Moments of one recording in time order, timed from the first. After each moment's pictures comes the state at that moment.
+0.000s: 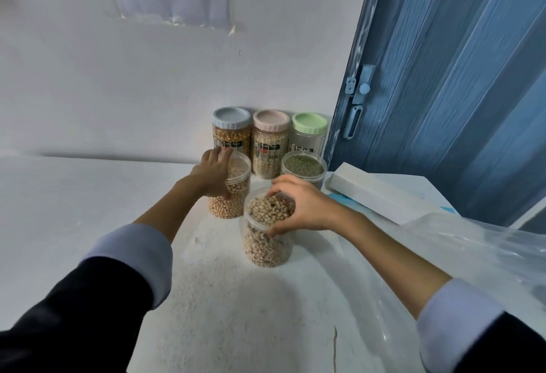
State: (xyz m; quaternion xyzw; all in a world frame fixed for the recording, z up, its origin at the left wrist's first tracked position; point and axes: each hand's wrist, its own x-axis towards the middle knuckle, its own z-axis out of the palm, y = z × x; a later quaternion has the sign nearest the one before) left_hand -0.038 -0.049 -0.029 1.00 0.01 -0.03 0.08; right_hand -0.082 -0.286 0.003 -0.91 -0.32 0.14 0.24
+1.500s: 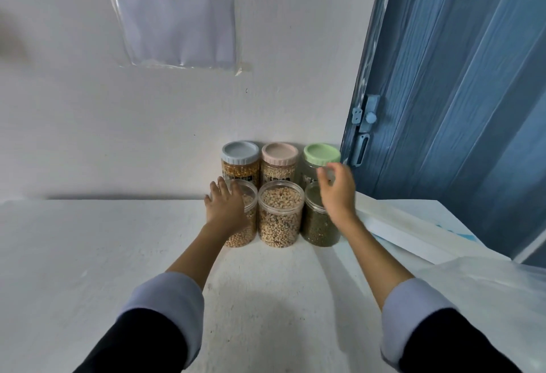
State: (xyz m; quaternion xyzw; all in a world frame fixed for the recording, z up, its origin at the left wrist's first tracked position) left_hand -0.023 -0.063 -0.035 0.99 0.09 0.00 0.05; right_hand 0.013 -0.272 -0.012 -0.86 -0.04 -0.22 0.47
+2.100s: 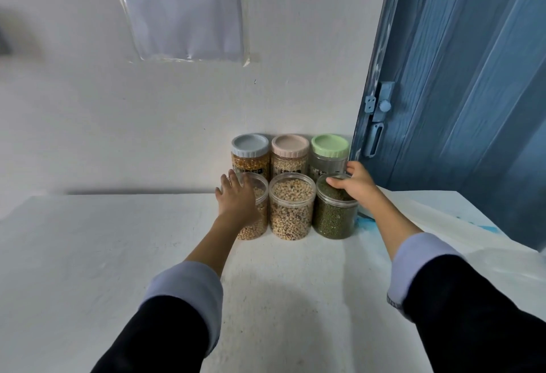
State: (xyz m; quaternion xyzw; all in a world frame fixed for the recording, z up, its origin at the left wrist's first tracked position) left_hand -0.020 -0.064 -0.037 0.99 0.09 0.01 0.04; right_hand 0.061 -0.305 -0.025 -0.86 0.04 0.01 0.52
